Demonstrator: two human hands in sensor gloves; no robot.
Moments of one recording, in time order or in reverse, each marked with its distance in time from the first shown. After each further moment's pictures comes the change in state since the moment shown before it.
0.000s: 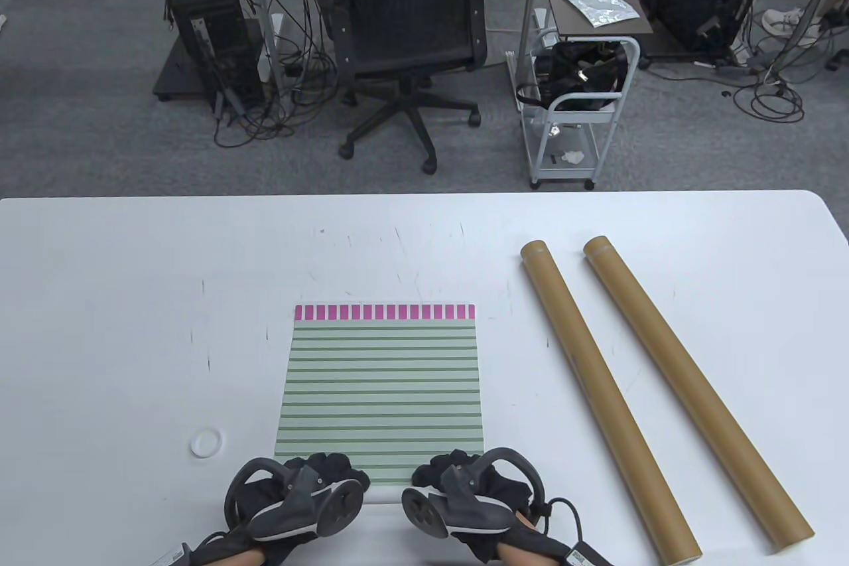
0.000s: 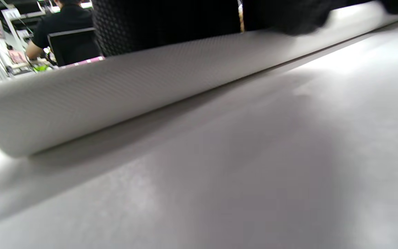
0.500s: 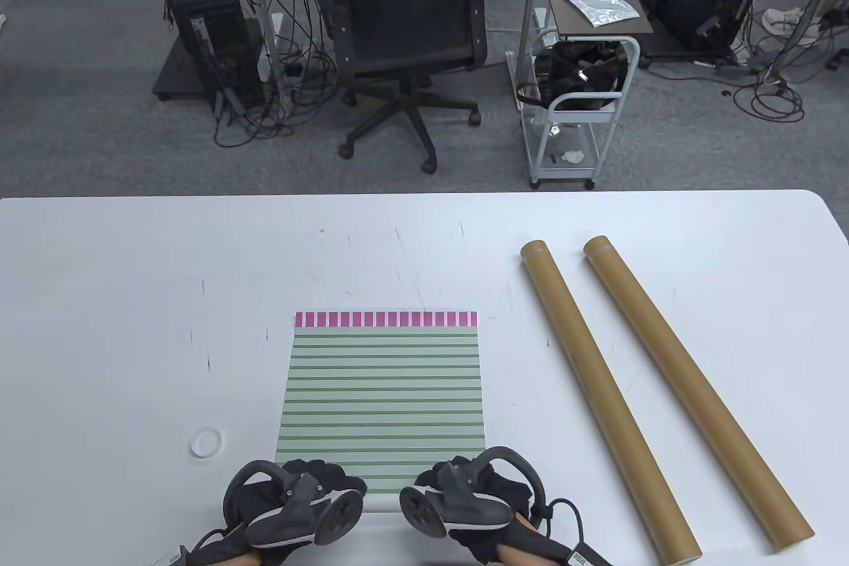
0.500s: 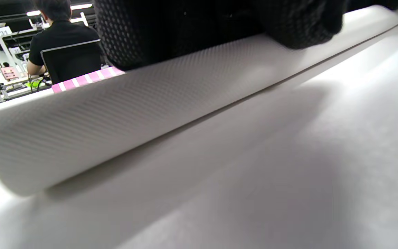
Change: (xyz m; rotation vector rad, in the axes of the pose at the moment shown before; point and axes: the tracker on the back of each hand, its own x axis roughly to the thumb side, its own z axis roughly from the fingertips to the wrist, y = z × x) left_hand 0.007 0.004 0.001 0.034 -0.019 -0.055; right_hand -0.001 -0.001 0.002 0.077 -0.028 -0.043
